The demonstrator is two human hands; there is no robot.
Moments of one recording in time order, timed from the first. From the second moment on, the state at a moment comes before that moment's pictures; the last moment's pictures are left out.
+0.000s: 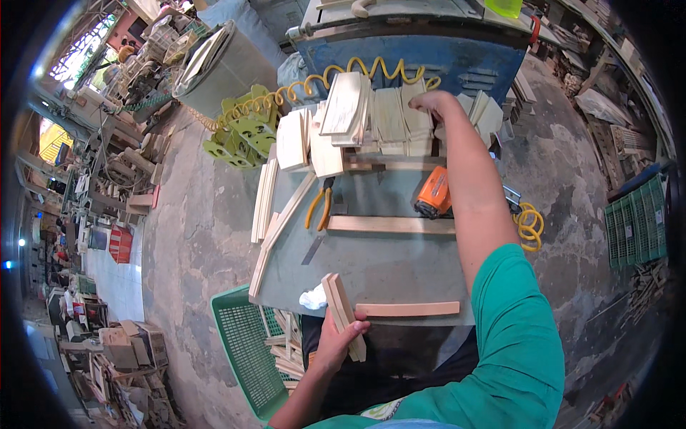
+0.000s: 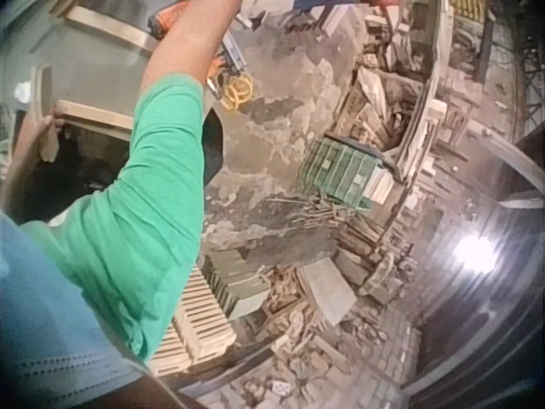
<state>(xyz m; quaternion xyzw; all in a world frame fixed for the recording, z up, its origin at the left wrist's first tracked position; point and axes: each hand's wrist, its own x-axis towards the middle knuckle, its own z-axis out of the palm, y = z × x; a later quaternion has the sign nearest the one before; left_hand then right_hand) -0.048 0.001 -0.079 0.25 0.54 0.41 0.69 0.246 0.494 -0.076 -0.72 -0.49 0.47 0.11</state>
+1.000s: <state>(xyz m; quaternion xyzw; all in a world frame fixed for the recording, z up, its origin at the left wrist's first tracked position) 0.003 0.091 -0.059 0.70 0.67 0.04 0.25 0.275 0.296 0.011 -0.53 -0.48 0.61 0.34</state>
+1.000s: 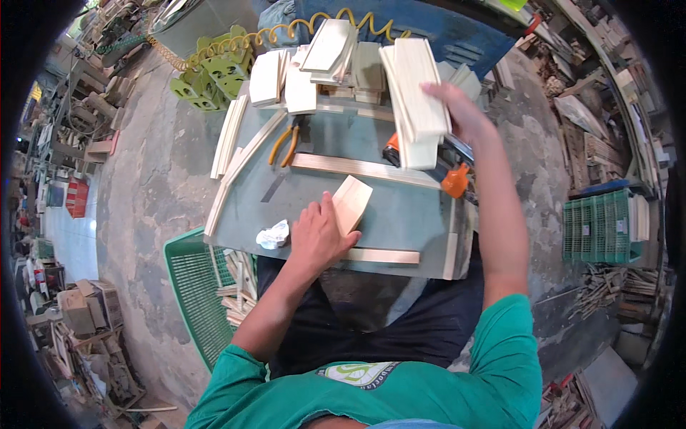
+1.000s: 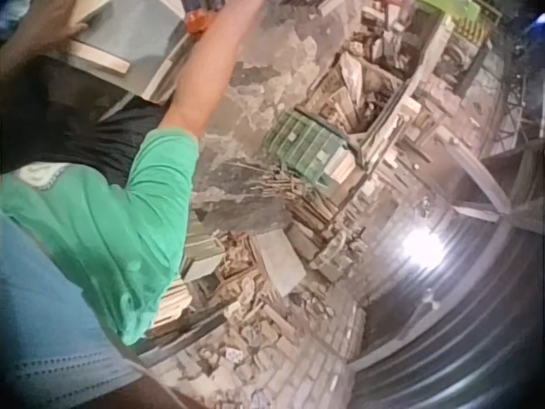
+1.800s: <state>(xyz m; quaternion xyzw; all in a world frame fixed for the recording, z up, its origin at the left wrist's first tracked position) 0.013 -0.050 -0.045 0.10 0.19 0.46 0.86 0.208 -0.066 0.015 -0.40 -0.31 0.72 0.48</state>
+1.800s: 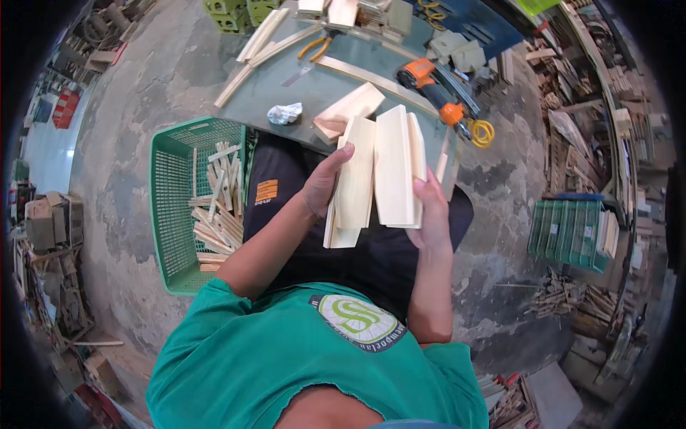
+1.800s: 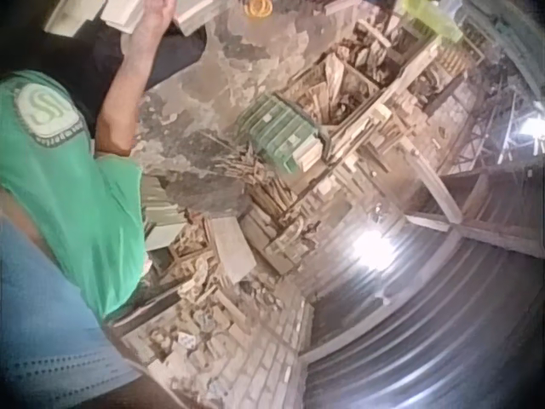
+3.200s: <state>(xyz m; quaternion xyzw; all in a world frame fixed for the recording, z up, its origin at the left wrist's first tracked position) 0.052 -0.094 -0.040 0.27 0.32 0.48 0.77 0.201 -0.130 -0.027 -0.54 -0.50 0.53 0.42</state>
